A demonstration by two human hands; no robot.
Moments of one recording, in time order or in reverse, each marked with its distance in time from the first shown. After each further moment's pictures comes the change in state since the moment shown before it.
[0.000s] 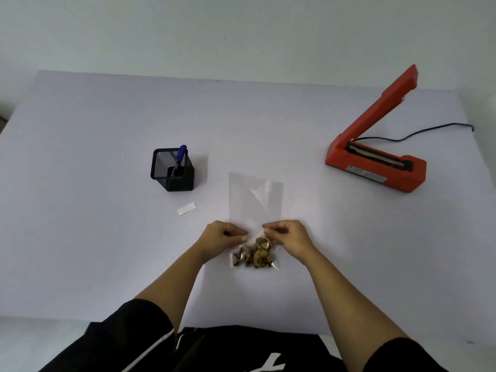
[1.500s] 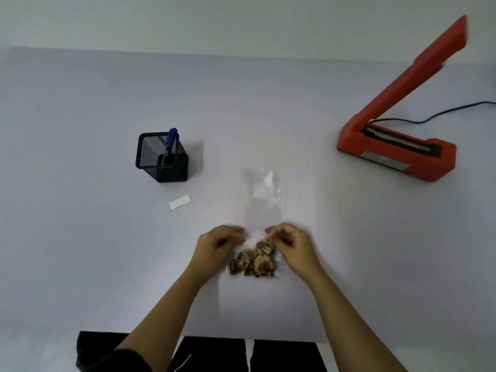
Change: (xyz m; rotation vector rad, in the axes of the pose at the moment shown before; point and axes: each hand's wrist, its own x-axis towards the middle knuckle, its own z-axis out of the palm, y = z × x) left_hand -0.014 -0.028 0.020 0.081 0.247 0.237; right_hand -0.015 0.027 0.018 0.016 0.086 -0.148
